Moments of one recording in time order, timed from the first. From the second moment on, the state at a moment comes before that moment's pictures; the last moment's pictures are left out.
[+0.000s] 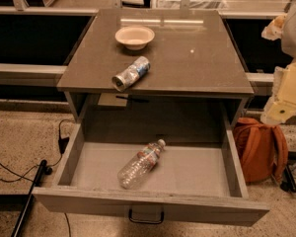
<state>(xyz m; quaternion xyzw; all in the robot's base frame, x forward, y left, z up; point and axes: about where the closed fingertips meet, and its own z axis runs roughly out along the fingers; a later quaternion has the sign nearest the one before) 0.438 -0.213 0.990 -0.60 0.78 -0.05 0.18</state>
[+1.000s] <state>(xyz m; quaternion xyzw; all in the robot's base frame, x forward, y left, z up) 0.458 -0.187 0.953 -0.65 0.74 -0.10 0.15</state>
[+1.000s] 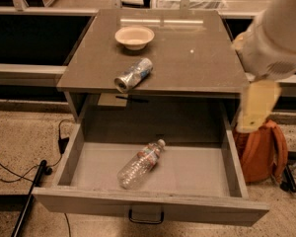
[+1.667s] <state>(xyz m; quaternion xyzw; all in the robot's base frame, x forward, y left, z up) 0.443 -0.174 0.854 -0.74 0.66 -0.14 0.06</state>
